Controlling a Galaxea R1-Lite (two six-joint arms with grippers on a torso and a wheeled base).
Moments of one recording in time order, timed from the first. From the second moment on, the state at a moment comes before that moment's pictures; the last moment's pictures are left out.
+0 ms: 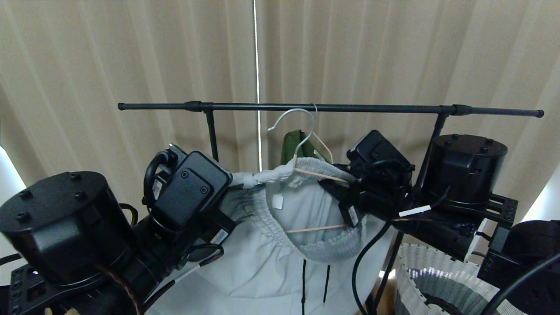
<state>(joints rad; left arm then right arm) -0.79 1.54 -0.50 -1.04 0.43 0.62 0.68 1.72 -0.77 -0.79 -0.08 -0.33</state>
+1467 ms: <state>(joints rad) -0.71 1.41 -0.37 -1.01 0.27 0.61 0.51 1.51 -0.65 -0.78 -0.10 -0.33</state>
